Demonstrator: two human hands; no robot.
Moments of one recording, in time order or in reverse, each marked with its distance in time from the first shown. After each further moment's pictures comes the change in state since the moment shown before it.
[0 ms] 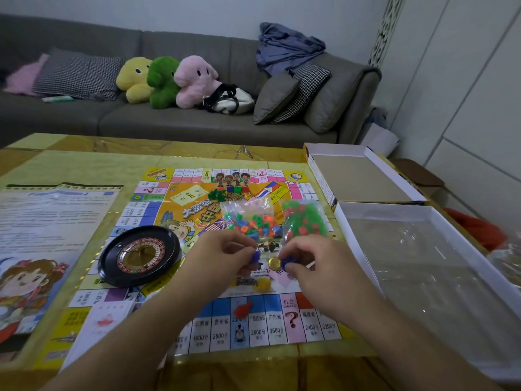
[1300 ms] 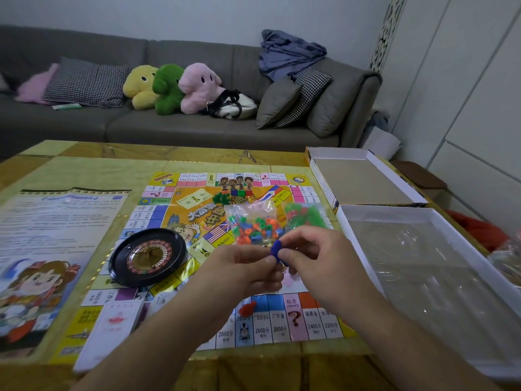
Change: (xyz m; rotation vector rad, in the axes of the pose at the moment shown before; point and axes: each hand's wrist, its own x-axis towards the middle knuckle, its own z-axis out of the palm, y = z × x) left_hand -0.033 0.015 0.007 -0.472 -0.219 -0.135; right_hand 0.000 -0.013 -0.001 0.322 0.112 -0.018
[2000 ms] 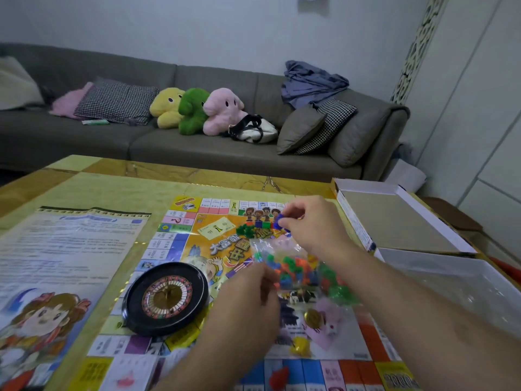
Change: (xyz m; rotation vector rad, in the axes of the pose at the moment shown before) left_hand 0.024 0.011 -0.028 0.812 0.319 0.305; right_hand 0.165 -0.019 0.045 -0.350 0.060 -0.072
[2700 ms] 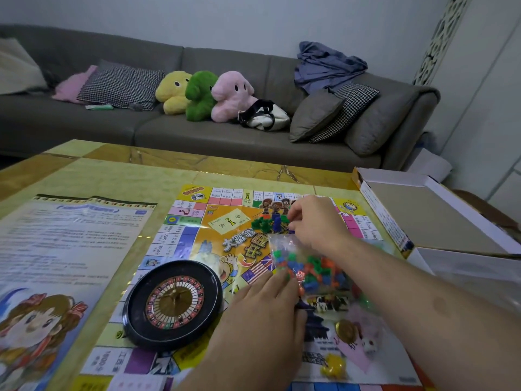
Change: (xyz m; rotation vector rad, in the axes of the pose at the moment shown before) left_hand 0.024 -0.035 0.009 0.514 -0.259 0.185; right_hand 0.056 0.033 0.070 -0.281 -0.084 -0.025
